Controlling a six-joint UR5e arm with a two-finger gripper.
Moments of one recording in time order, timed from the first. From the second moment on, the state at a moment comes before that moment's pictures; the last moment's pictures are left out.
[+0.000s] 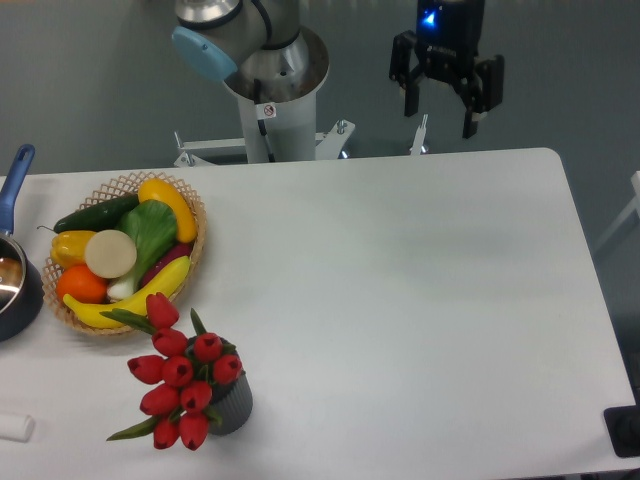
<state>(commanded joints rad) 2.91 -1.37 -1.85 -1.18 1.21 1.54</state>
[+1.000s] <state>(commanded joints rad) 2.77 -1.48 -1.93 -0.99 0.92 1.14</state>
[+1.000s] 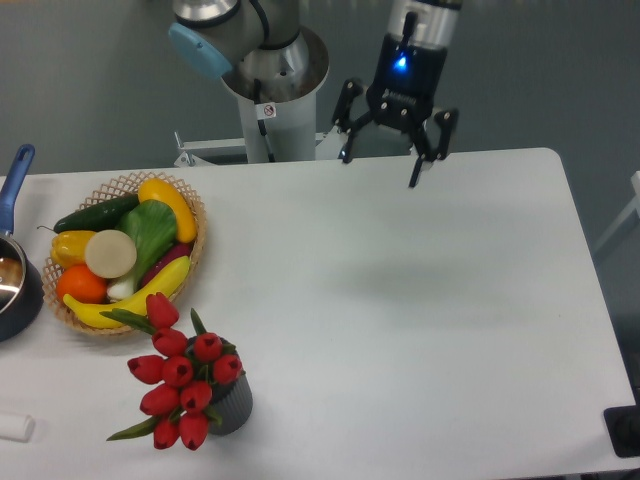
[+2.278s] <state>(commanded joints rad) 2.54 -1.76 -1.88 -0.73 0.68 1.10</state>
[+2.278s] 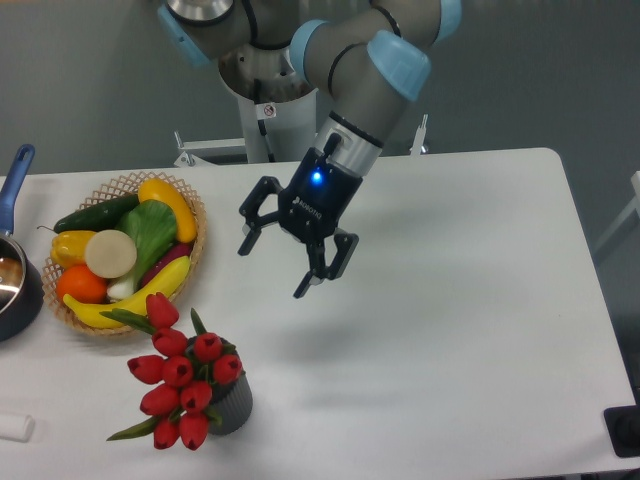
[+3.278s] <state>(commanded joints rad) 2.45 -1.95 -1.69 -0.73 0.69 1.10</state>
